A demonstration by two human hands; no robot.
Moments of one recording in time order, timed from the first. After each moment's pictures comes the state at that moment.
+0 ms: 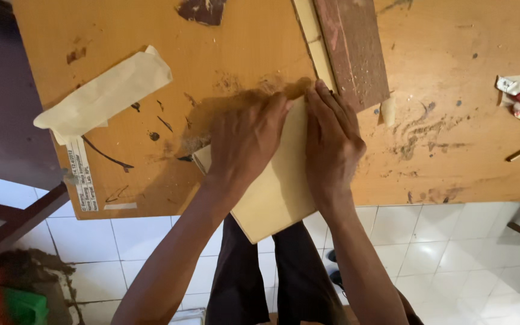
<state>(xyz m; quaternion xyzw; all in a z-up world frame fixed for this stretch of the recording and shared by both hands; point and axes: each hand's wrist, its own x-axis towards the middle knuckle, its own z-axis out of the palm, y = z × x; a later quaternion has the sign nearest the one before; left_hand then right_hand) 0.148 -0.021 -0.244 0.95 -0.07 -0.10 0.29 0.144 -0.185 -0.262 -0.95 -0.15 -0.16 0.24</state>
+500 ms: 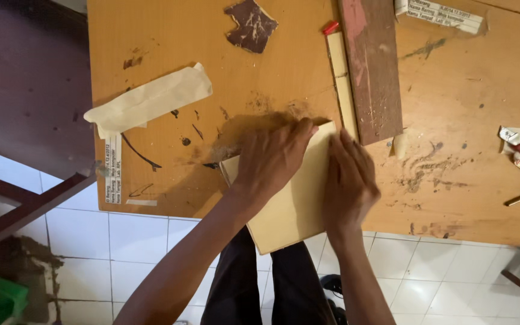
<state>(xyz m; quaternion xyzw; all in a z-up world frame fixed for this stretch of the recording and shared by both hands) 0.145 -0.022 -0.245 0.95 -0.06 -0.08 0.29 0.136 -0.178 -0.249 -0.94 -0.14 -0.16 0.27</state>
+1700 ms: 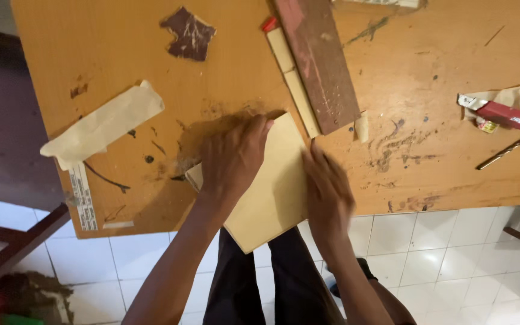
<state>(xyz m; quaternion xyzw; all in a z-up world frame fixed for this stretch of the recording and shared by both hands) 0.151 -0.027 -0.242 0.97 -0.02 -0.01 0.23 0.110 -0.211 -0.232 -0.94 -0.12 -0.11 0.29</state>
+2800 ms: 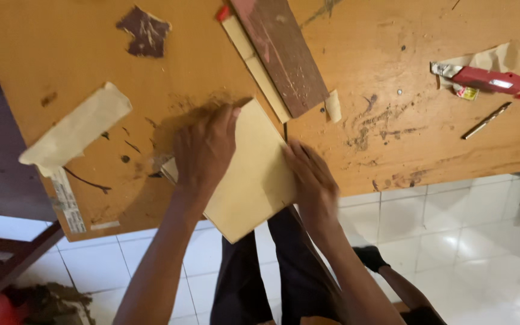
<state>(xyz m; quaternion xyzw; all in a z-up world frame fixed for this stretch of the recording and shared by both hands) 0.149 -0.036 -0.252 0.98 -0.01 0.00 0.22 0.101 -0.235 -0.221 -0.91 -0.14 -0.12 0.36</state>
